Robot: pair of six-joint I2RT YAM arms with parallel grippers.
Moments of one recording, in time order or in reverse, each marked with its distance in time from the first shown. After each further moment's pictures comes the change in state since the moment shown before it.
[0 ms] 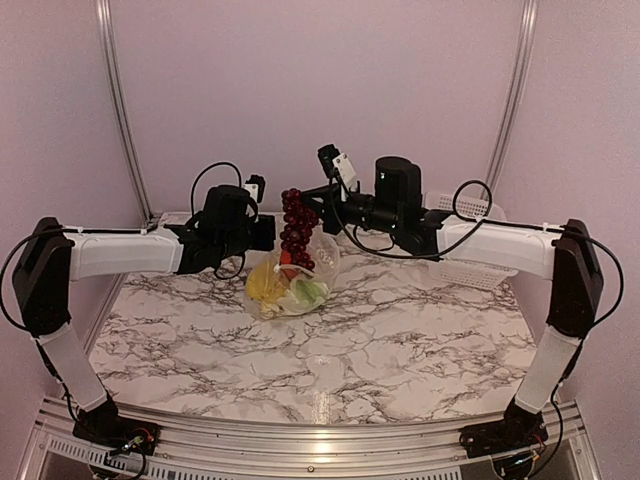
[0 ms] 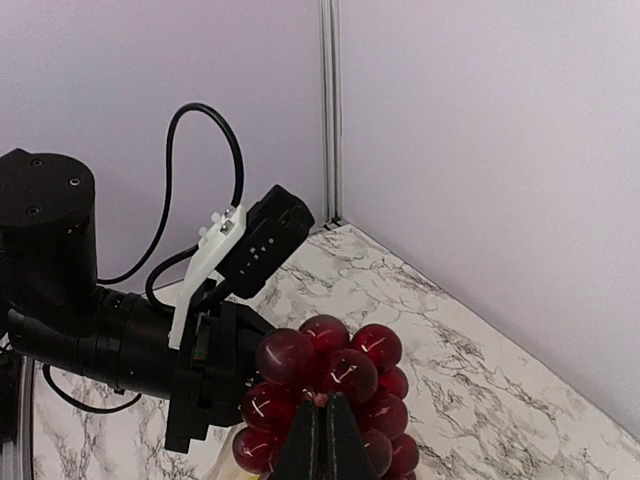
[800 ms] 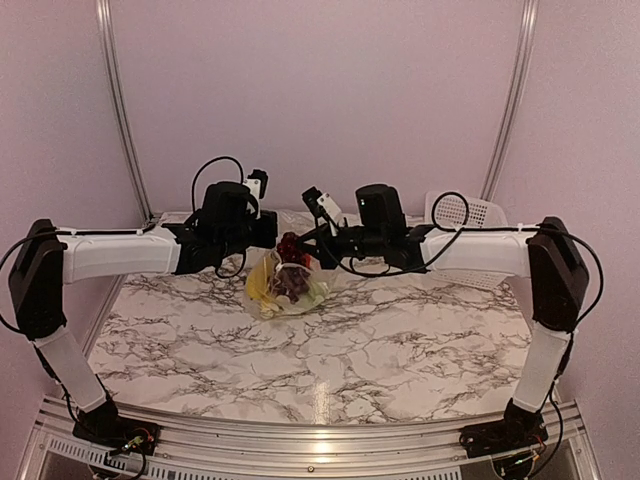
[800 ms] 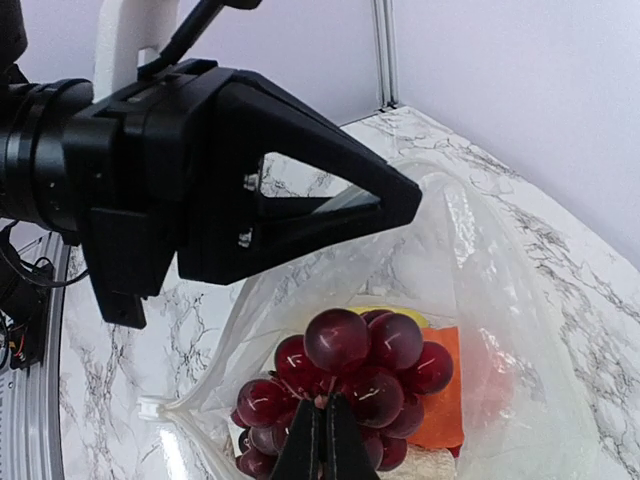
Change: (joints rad) left arm -0.031 -0.026 0.005 0.007 -0.028 0.050; right arm 0.011 0.097 -0.041 -0.118 -0.134 0.008
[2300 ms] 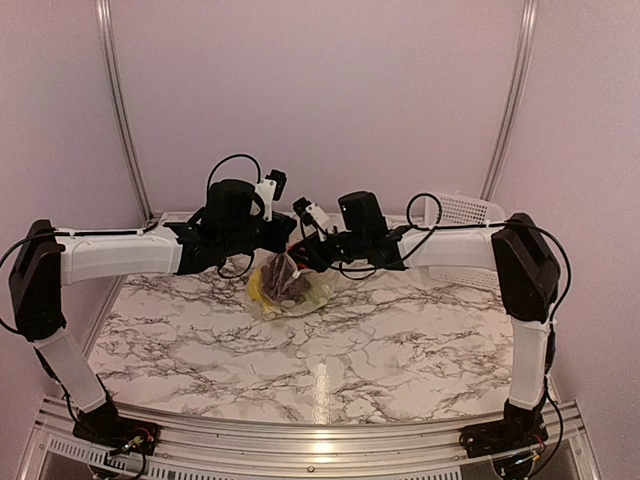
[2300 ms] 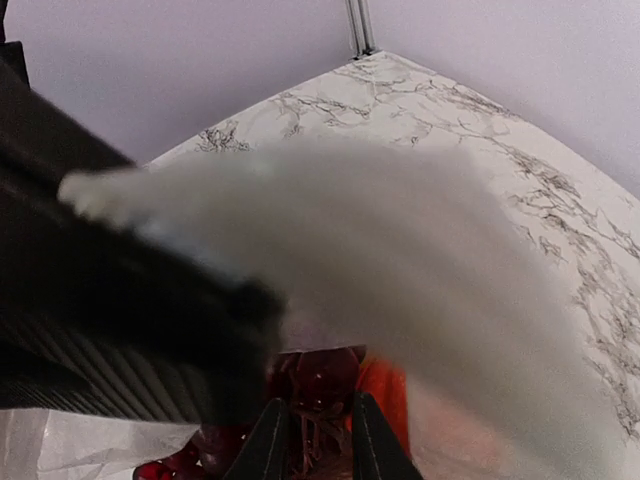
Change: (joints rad) left arm -0.034 -0.003 0.024 -0.003 0.181 0.043; right arm -0.017 0.168 0.132 -0.059 0.032 0.035
